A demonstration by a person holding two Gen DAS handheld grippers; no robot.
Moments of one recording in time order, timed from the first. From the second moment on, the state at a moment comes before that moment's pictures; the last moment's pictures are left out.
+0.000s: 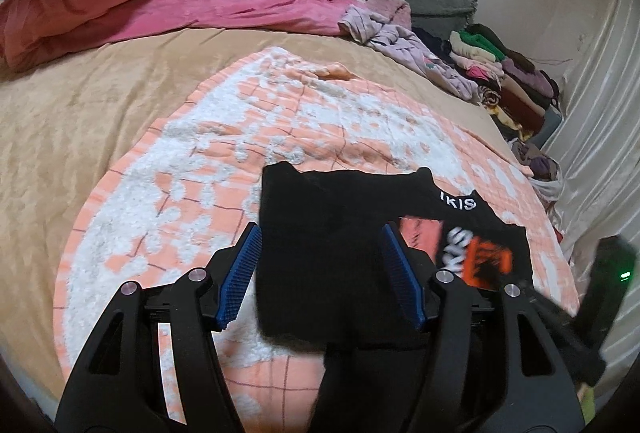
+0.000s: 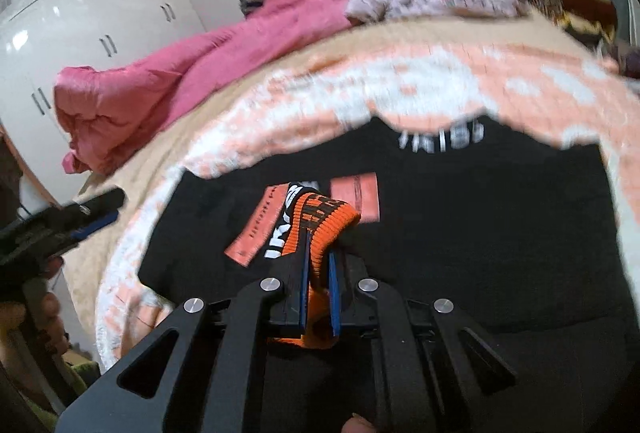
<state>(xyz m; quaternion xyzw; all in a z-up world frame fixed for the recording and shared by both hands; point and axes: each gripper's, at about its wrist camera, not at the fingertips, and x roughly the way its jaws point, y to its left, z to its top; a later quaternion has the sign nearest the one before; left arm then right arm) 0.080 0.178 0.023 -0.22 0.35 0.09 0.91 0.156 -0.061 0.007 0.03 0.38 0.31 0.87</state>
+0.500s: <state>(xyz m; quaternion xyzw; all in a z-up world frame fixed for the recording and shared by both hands) 0.080 0.170 0.022 -0.22 0.35 0.08 0.91 0.186 -0.133 0.063 -0.02 0.31 0.23 0.92</state>
